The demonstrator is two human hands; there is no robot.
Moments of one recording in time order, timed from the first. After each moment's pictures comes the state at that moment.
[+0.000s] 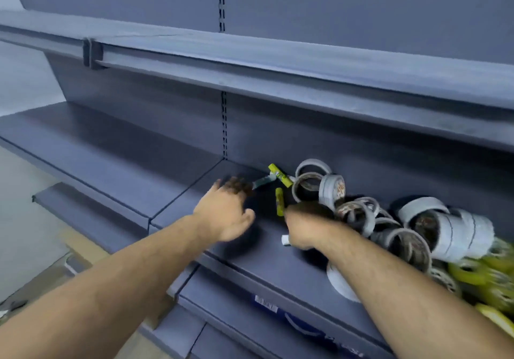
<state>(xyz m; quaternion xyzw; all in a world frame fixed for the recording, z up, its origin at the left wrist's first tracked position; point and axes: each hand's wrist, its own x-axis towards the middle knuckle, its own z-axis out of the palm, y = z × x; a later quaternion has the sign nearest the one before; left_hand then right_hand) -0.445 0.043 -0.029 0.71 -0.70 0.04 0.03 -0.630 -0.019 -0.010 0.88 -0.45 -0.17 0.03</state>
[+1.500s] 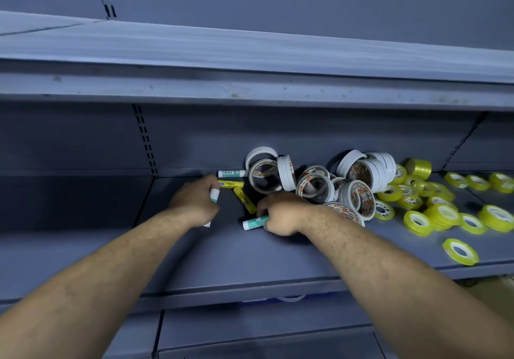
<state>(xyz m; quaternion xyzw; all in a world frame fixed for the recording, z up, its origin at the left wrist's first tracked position) -0.391 -0.051 -0.041 0.65 -0.70 -0.22 0.20 -0.604 -0.014 -0.013 0.78 -0.61 -0.07 -0.13</state>
